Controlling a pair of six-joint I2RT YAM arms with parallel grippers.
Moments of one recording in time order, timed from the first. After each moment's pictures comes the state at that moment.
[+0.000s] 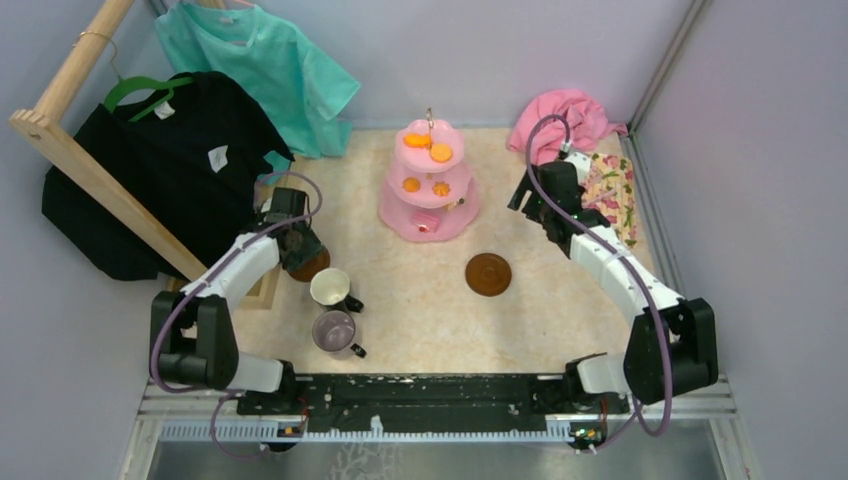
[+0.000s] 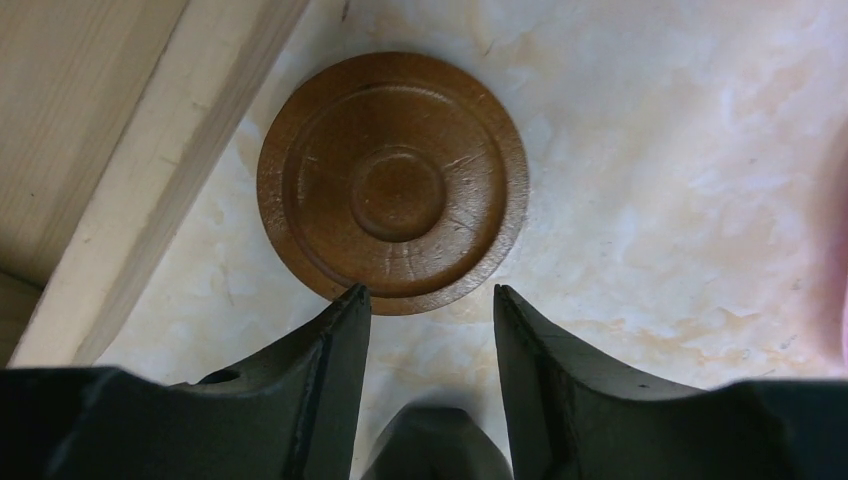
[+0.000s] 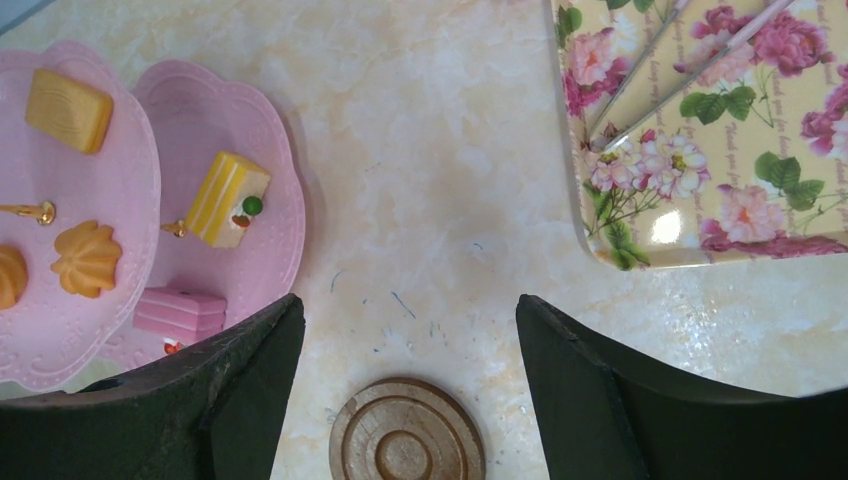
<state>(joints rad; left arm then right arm) -0.15 1.40 0.89 -0.53 -0.26 -0.70 0.27 1.32 0.96 -0.26 0.26 0.57</state>
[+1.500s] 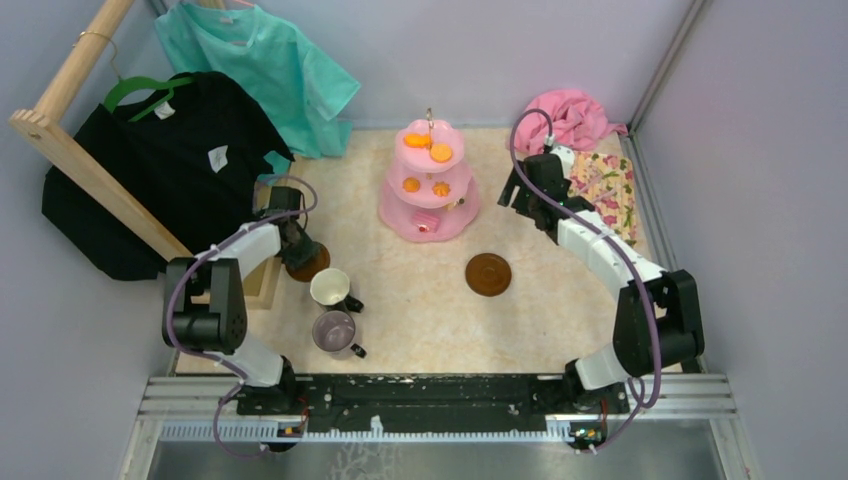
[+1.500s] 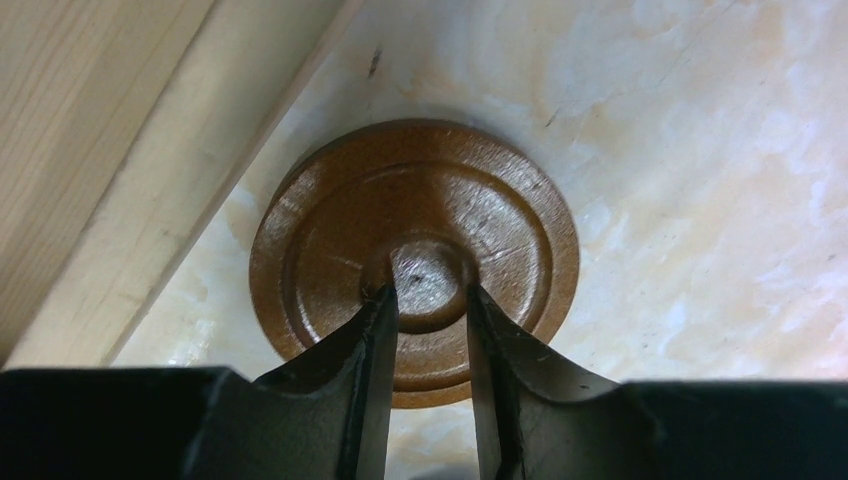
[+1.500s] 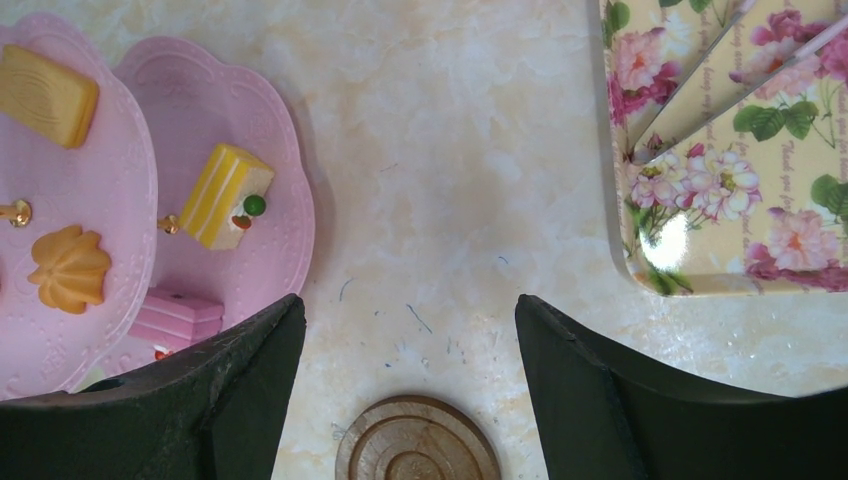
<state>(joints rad) -0.05 1.60 0.90 -0.44 -0.20 -0.70 0.31 1.46 1.05 -0.27 0.26 0.55</state>
